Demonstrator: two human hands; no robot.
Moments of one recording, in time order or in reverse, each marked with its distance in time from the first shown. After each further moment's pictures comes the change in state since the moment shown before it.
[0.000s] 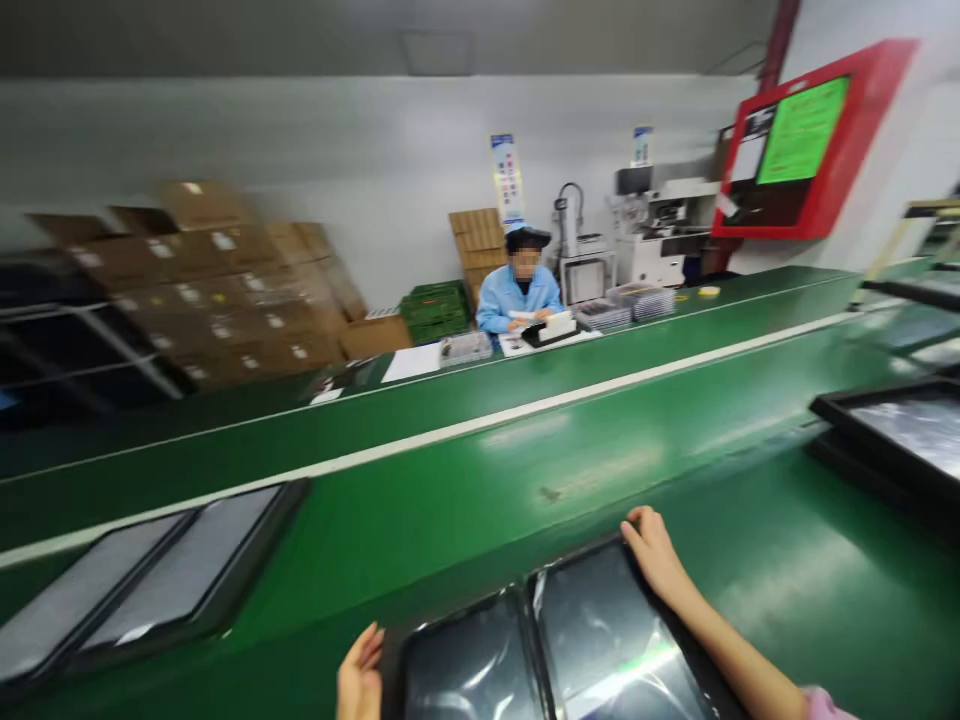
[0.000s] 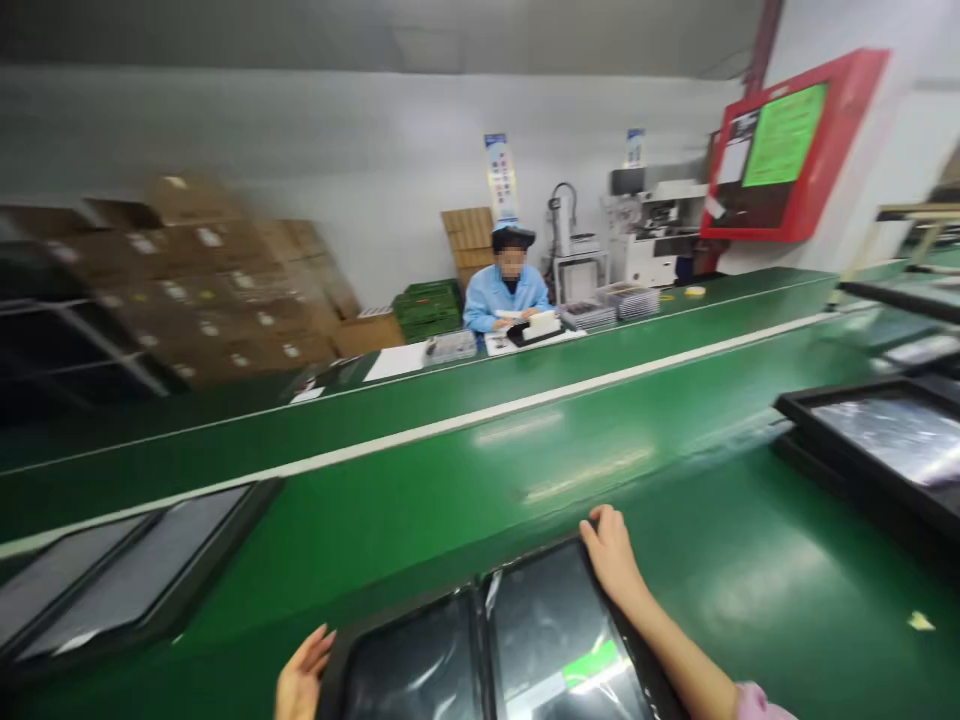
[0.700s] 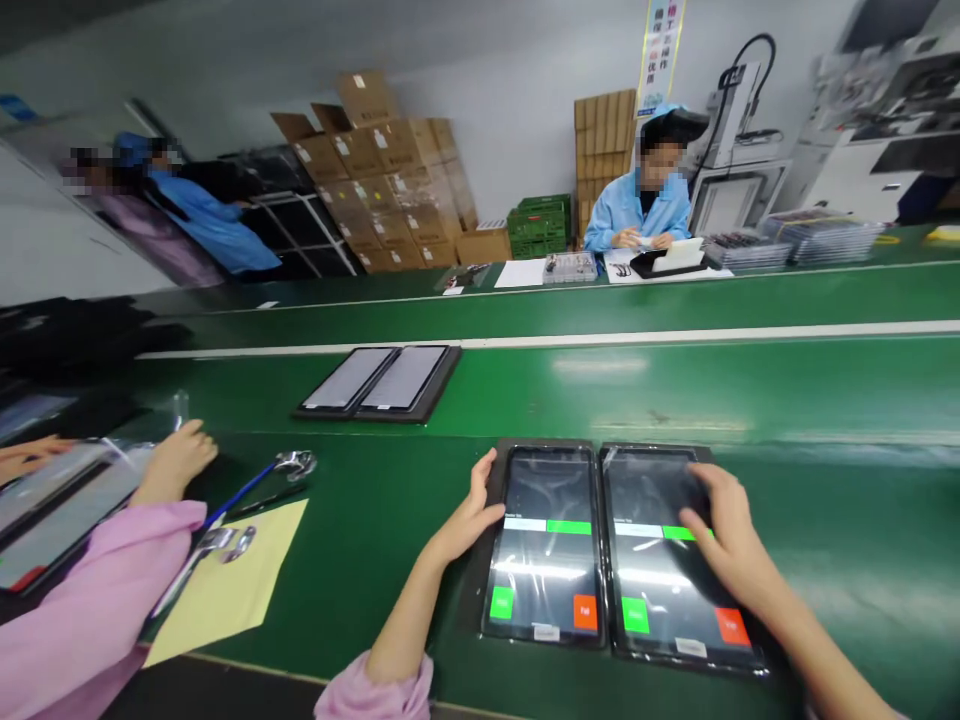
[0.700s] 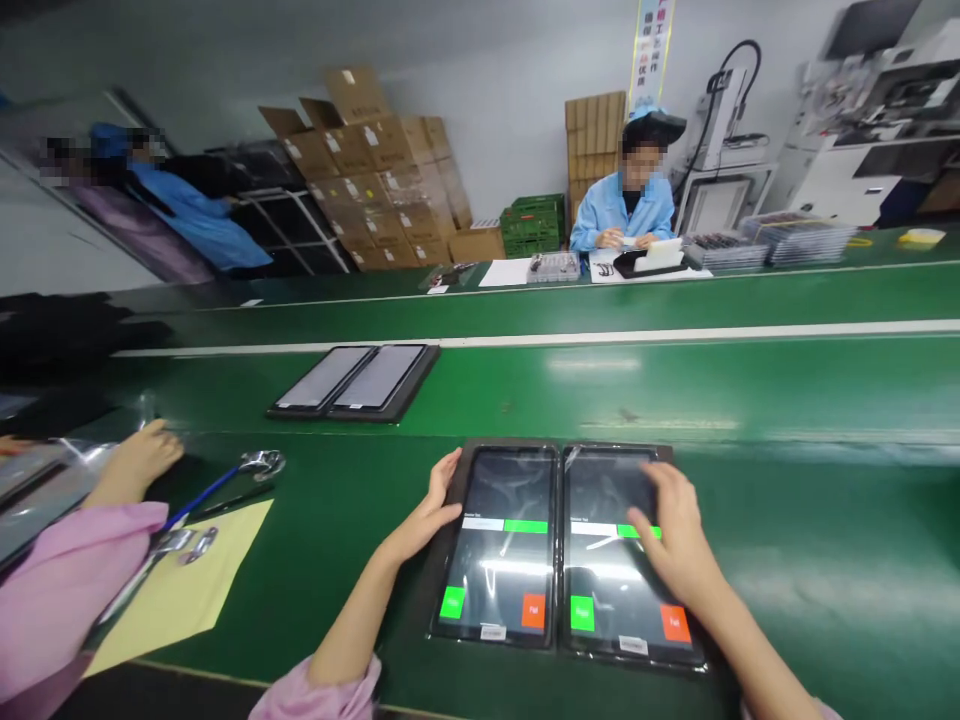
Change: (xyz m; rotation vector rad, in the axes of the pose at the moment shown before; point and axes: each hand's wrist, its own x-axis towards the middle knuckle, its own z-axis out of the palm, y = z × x) left_hand -0.024 0.044 -0.048 -0.024 -0.639 0.131; right_hand -0.059 -0.060 -0.042 -0.176 -0.200 -0.579
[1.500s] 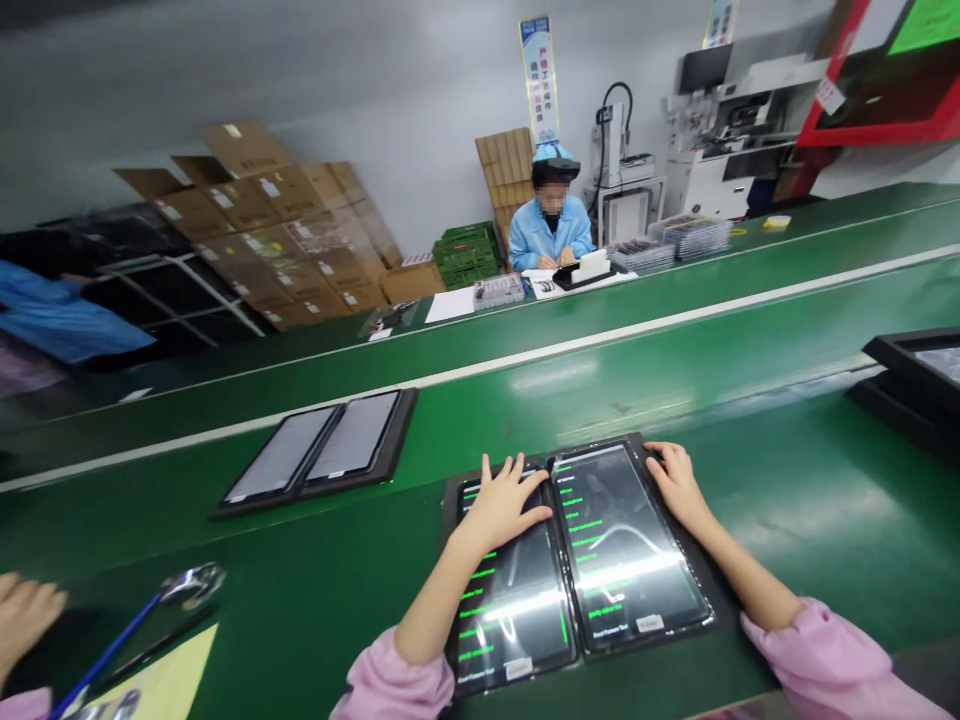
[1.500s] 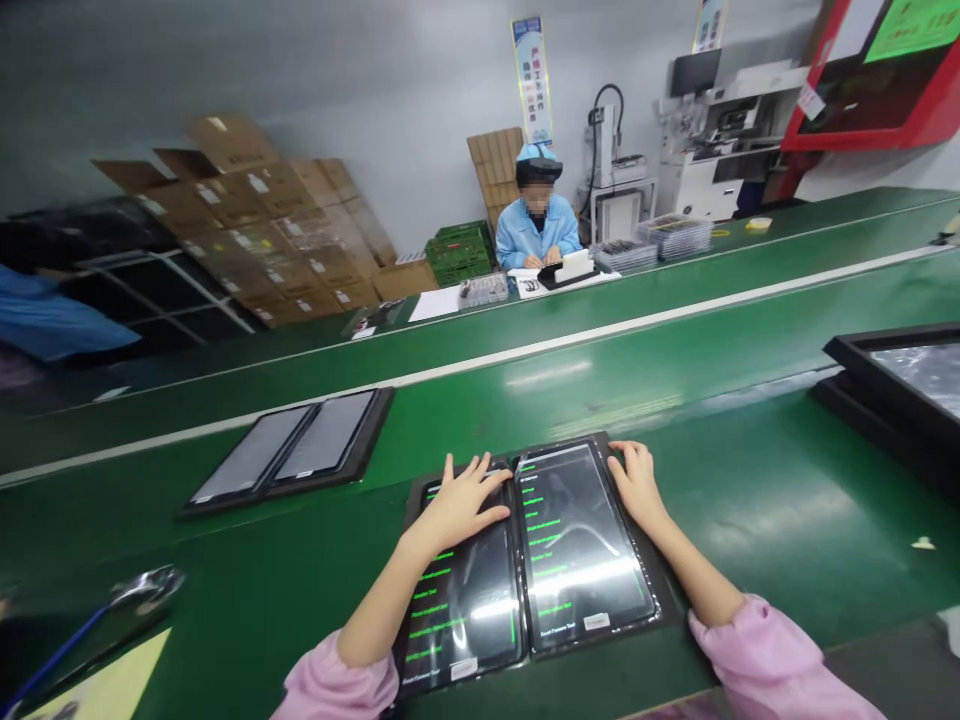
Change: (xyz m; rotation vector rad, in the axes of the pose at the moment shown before) left_hand 0.088 0.108 0.073 0.960 -0.390 0.274; right_hand 0.005 0.066 0.026 0.175 0.117 0.446
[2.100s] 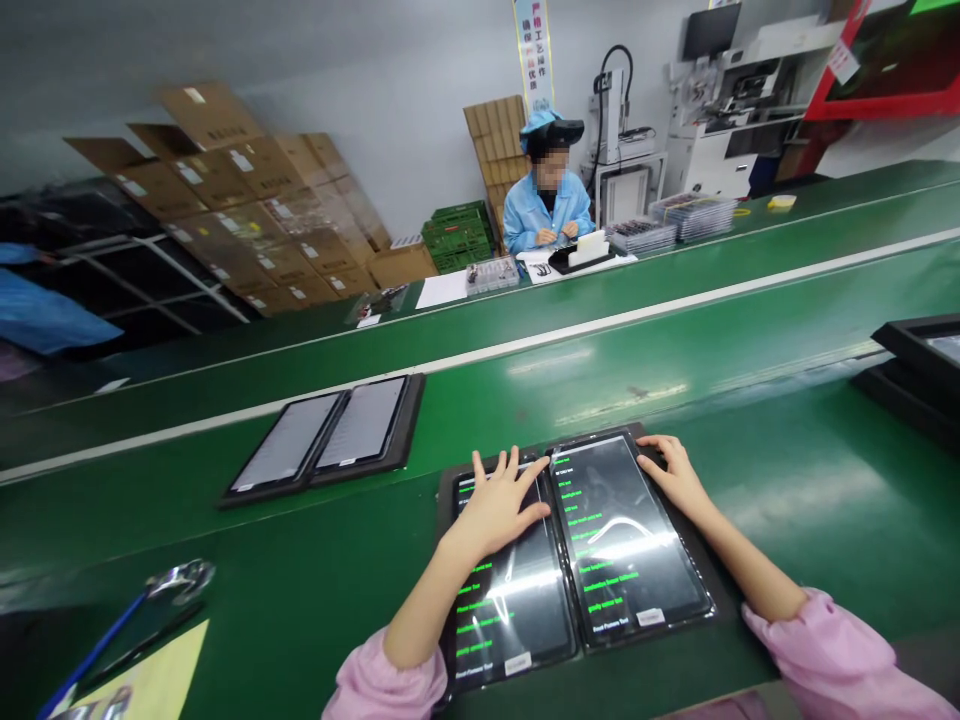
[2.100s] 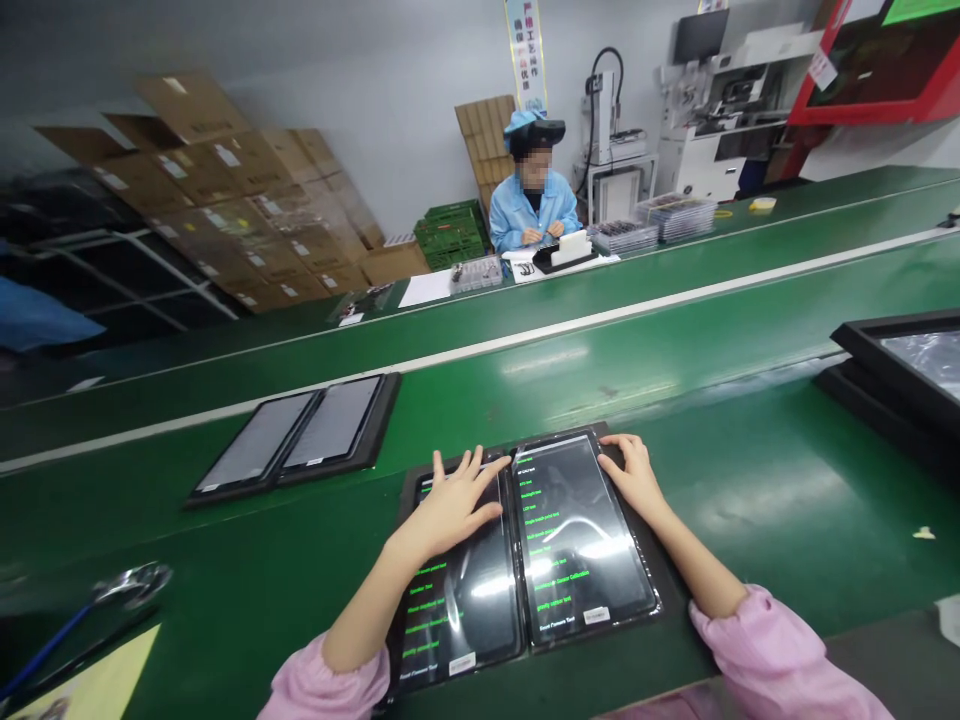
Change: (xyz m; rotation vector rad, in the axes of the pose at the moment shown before) left_hand -0.017 0.010 -0.010 -0.029 0.019 0.004; right_hand -0.002 -0.005 -0.003 0.060 -0.072 0.054
